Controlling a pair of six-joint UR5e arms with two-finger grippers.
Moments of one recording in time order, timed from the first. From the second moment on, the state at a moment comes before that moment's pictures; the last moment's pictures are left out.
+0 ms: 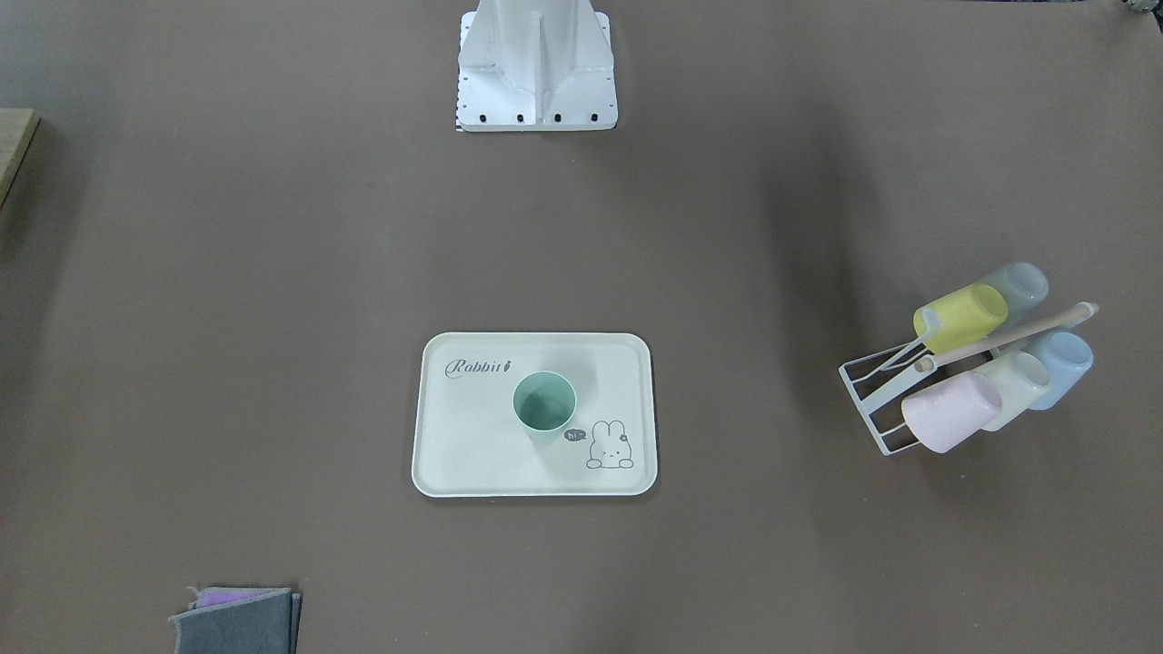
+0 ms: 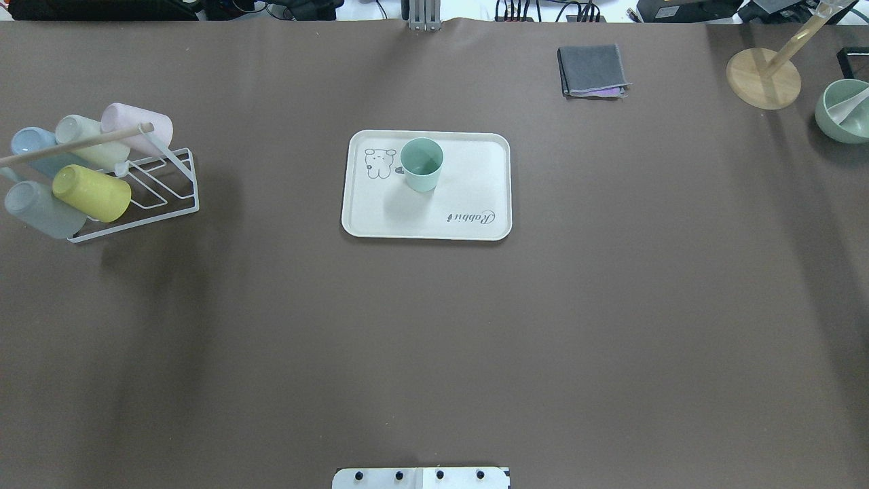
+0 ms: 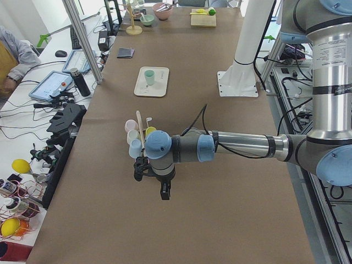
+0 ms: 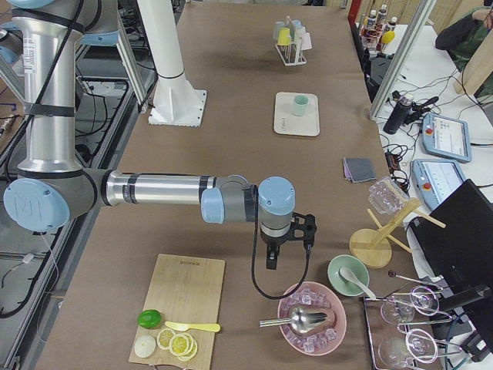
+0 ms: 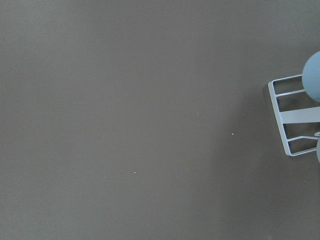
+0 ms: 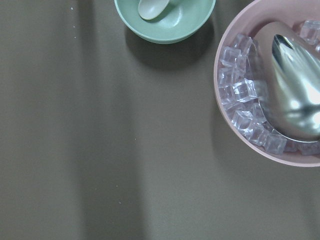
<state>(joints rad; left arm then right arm) -1.59 -1.46 -1.75 -1.41 -2.35 0.09 1.59 -1.64 1.67 -1.51 2.36 0.15</state>
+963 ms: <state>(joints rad) -1.59 -1.47 -1.65 -1.42 -2.36 0.08 1.59 -1.64 1.67 -1.51 2.35 0.15</state>
